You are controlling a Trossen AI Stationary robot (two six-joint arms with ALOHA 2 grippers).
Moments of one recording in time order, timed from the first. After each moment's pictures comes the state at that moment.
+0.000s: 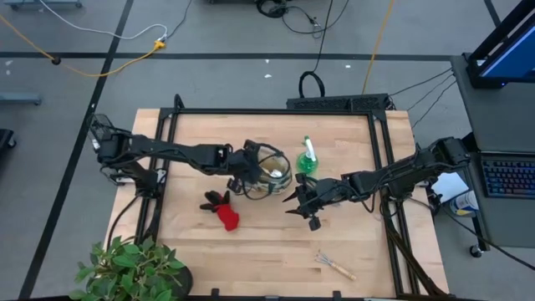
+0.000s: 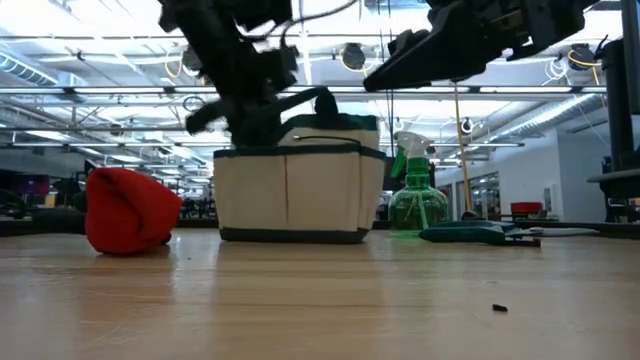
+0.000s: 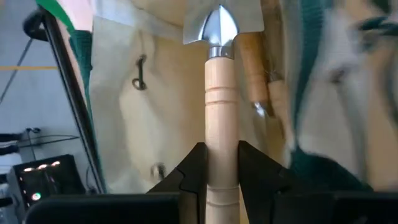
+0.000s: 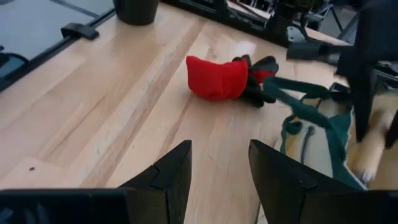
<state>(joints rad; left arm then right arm) 0.05 1.61 1.10 -0.46 -0.28 0.72 0.24 1.42 0.74 0.23 0.05 -0.20</state>
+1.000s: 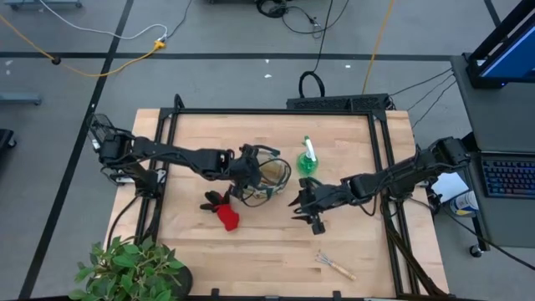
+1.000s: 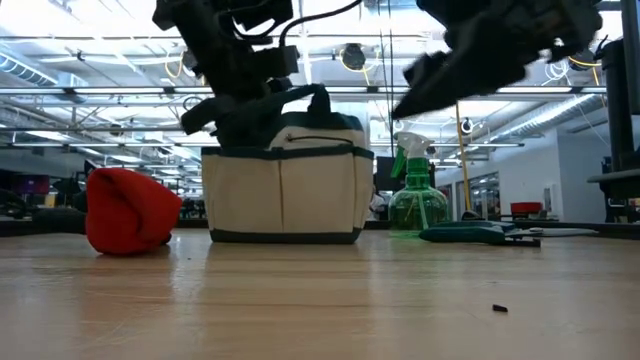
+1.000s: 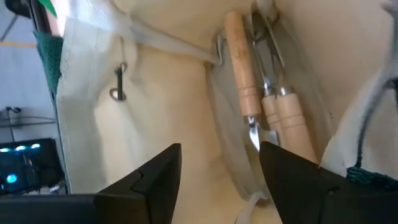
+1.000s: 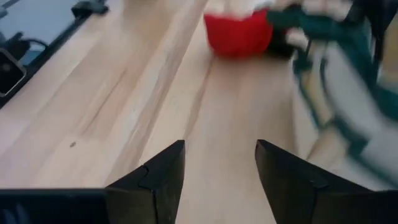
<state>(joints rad) 0.00 1.62 1.10 -0.48 -0.30 0.58 0.28 1.42 0.73 0.09 0.05 -0.01</state>
